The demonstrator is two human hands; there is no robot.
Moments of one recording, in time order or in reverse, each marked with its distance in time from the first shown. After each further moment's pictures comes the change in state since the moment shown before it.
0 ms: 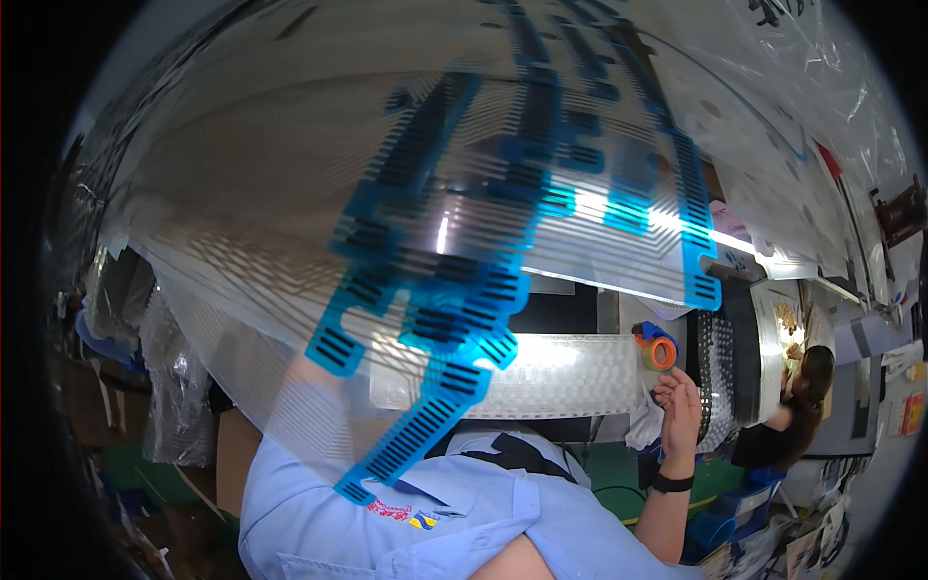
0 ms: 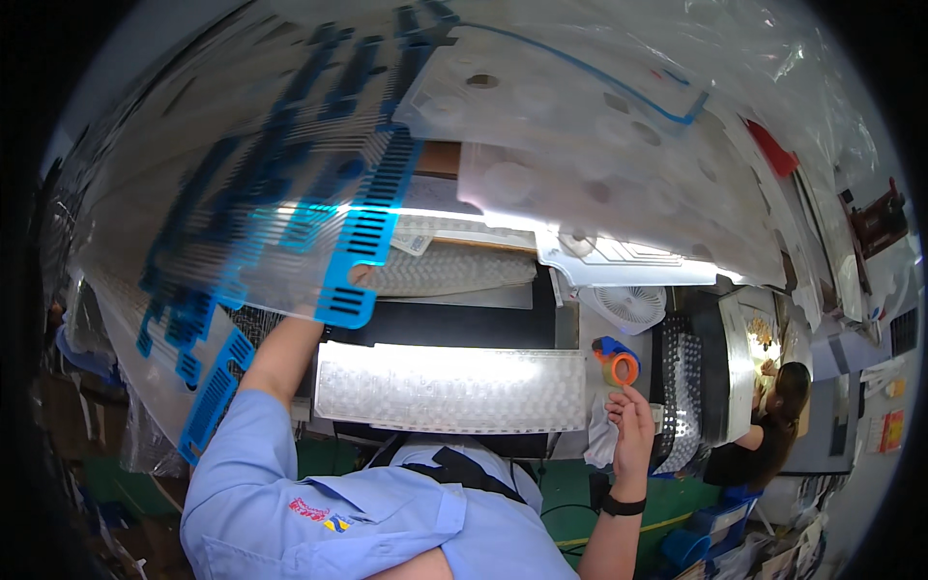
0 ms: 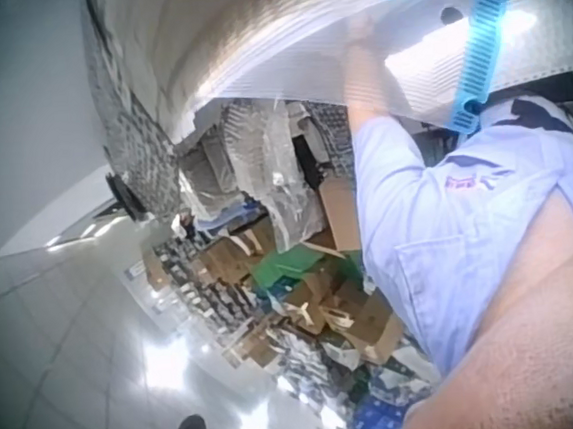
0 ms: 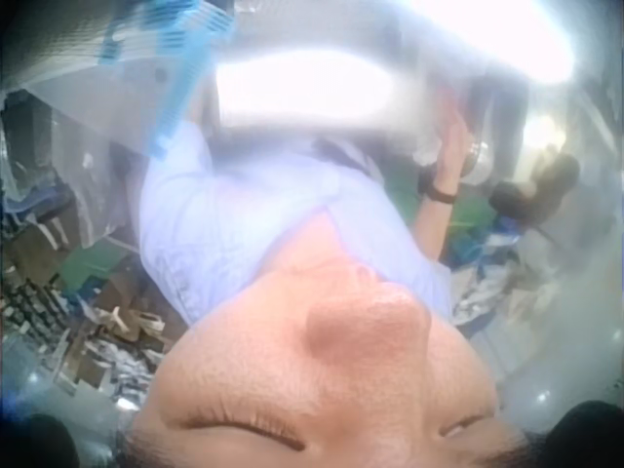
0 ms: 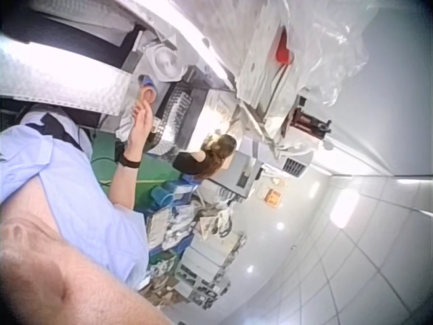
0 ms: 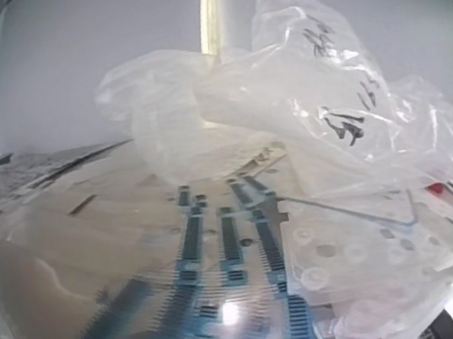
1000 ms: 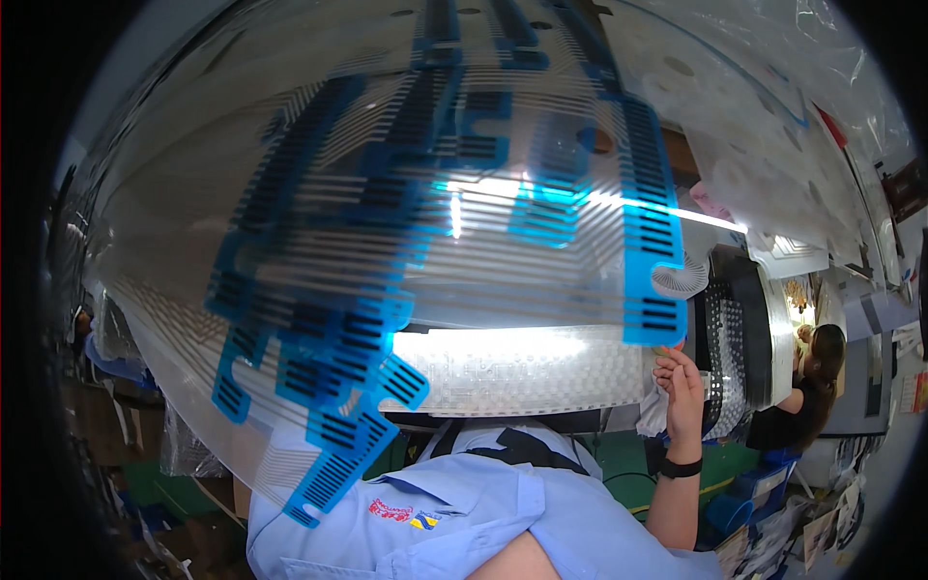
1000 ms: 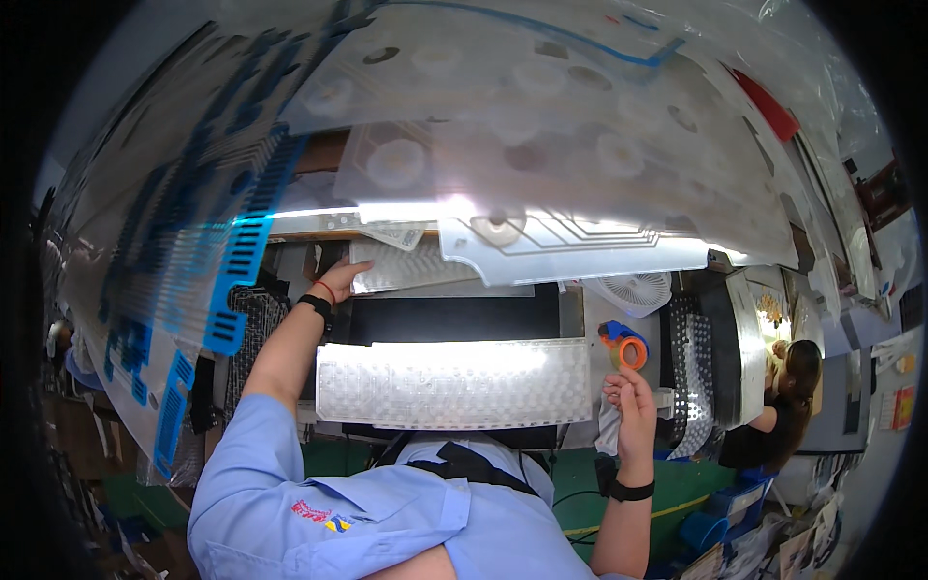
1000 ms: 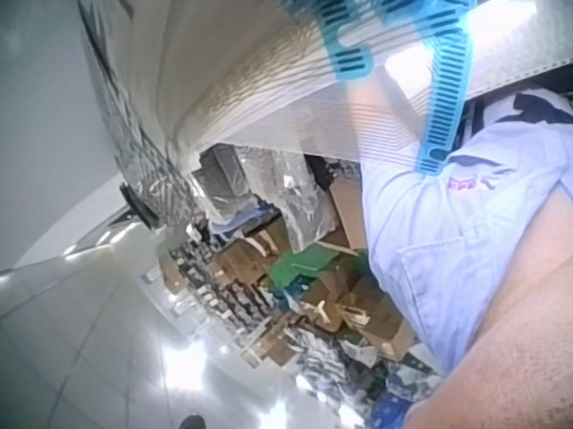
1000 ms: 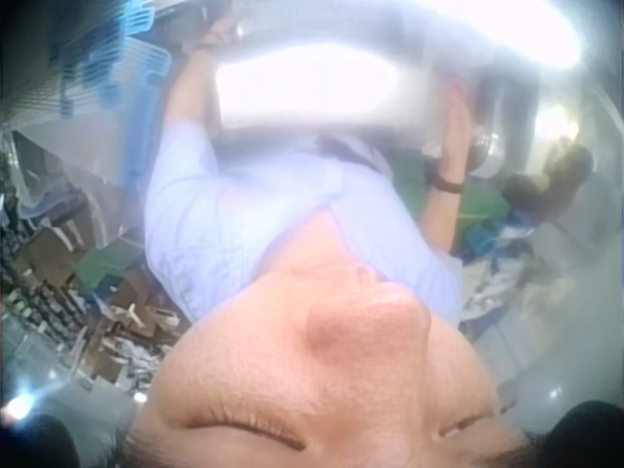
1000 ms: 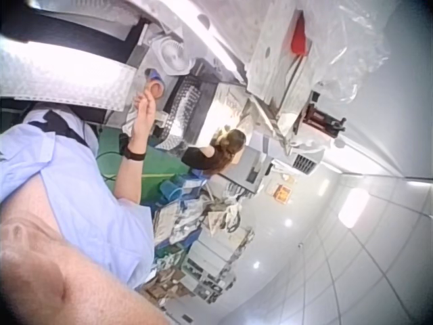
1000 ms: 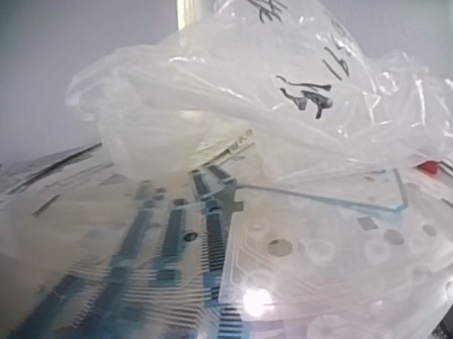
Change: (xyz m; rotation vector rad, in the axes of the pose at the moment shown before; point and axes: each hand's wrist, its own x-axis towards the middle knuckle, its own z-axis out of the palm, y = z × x) left_hand -0.010 0.003 -0.002 0.007 -0.236 -0.143; right_hand 0.011 0.007 0.009 -0.041 -0.031 0.019
